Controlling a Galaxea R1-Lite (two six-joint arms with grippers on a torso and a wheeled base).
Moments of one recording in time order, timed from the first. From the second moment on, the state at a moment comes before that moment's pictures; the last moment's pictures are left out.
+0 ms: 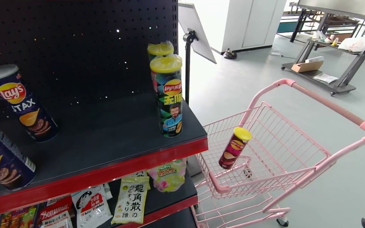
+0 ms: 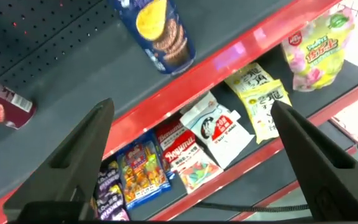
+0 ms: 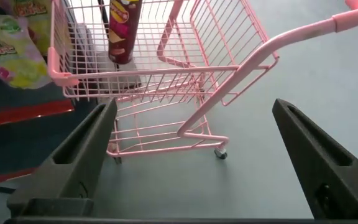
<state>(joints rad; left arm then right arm) -0.23 0.10 -0.50 0.55 0.25 0.39 0.11 0.46 -0.13 -0.04 -0.14 -0.13</state>
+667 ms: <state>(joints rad) -0.23 0.09 -0.50 0.55 0.25 0.39 0.12 0.39 -0.08 -0.04 -0.13 -0.13</state>
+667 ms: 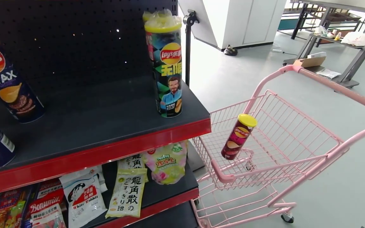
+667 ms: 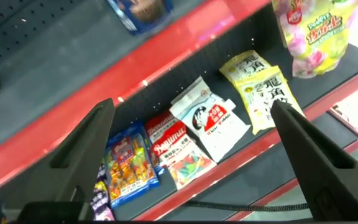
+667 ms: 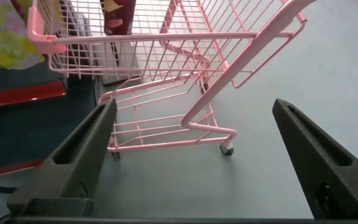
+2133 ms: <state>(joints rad) -0.23 0.29 -0.52 0.39 0.24 0.13 0.13 1.79 -0.74 -0.72 0.10 0.12</state>
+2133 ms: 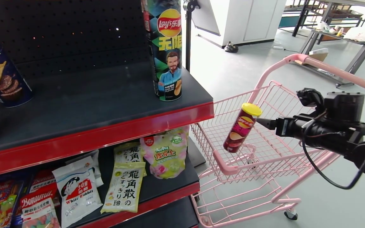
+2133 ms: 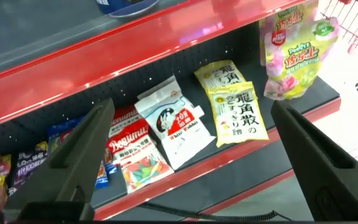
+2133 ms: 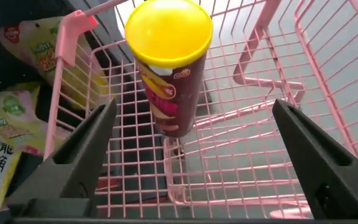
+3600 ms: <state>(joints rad) -0.23 0.38 -0.54 0.39 0.25 0.13 0.15 2.26 -1.17 -0.77 0.16 0.21</state>
